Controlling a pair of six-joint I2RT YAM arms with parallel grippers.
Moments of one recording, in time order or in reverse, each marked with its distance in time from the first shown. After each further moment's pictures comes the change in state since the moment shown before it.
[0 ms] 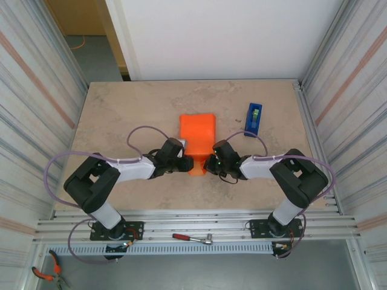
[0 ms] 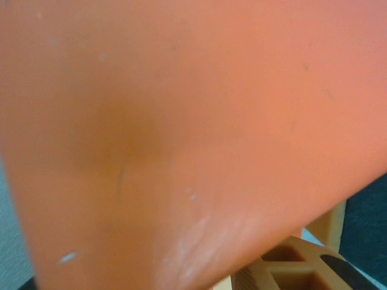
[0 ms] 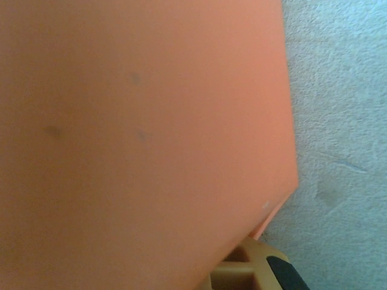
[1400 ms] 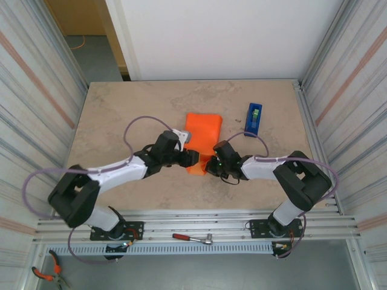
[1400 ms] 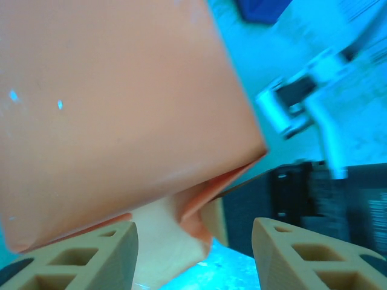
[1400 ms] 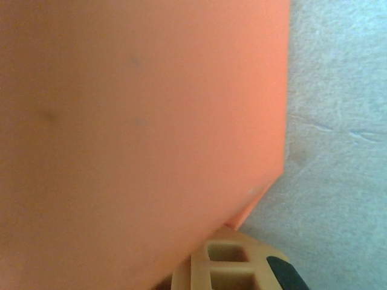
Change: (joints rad) left arm 0.001 -0.222 0.033 -0.051 0.079 0.153; right arm -0.004 -0.043 0.000 -0.092 -0.005 -0.004
